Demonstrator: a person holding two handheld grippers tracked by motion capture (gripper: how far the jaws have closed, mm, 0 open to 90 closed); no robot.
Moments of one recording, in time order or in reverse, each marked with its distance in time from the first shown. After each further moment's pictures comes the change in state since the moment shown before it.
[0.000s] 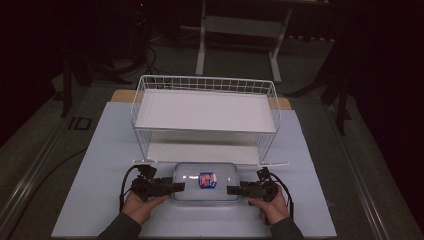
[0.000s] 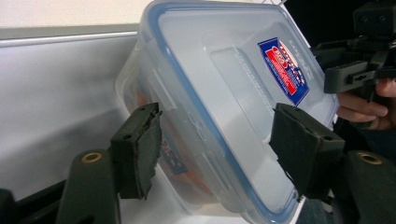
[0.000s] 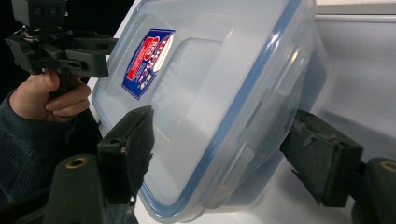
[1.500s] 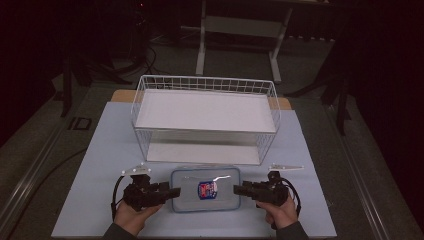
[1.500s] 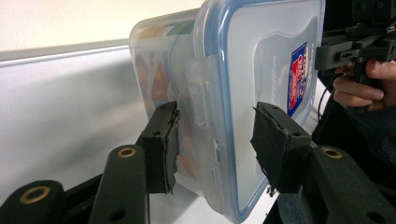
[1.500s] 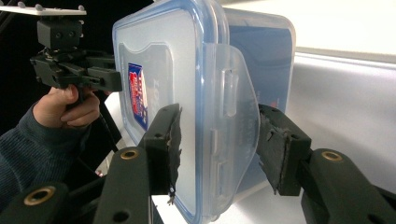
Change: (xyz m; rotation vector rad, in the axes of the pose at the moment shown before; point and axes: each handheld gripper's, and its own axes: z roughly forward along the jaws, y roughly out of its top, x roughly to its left) left arm -0.030 -0.013 -0.029 -0.072 0.014 0.107; right arm 0.022 -0.006 -0.031 -0.118 0.041 -0.101
